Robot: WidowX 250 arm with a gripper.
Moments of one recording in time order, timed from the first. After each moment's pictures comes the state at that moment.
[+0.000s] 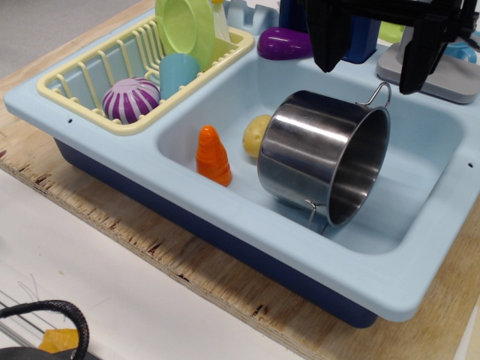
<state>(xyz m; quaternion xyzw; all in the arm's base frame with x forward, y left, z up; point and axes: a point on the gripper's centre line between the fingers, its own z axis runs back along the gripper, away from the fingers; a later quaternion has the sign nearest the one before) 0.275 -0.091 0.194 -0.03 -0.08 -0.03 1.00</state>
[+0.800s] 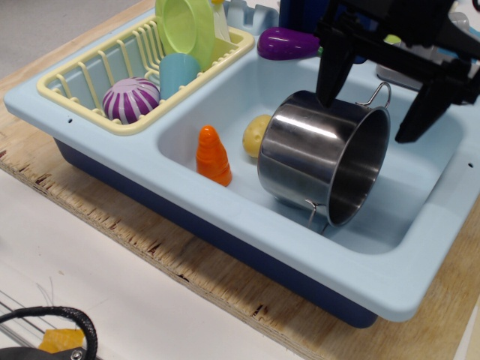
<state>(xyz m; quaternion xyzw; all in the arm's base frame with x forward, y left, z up) 0.269 -0.102 0.162 0.11 0.01 0.04 0.99</state>
